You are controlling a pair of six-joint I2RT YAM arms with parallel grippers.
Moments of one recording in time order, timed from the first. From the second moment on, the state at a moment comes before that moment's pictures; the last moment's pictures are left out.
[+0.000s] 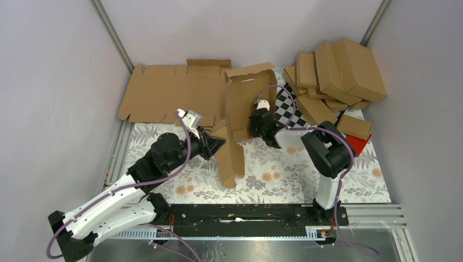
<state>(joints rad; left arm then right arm) -0.86 0.74 0.73 -0.11 0.04 -0.44 0.61 1.89 0.96 0.26 0.18 0.39</state>
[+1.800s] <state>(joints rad) -0.86 0.69 0.71 -0.19 0.05 -0.44 0.69 1.58 0.84 -0.04 0.24 0.44</state>
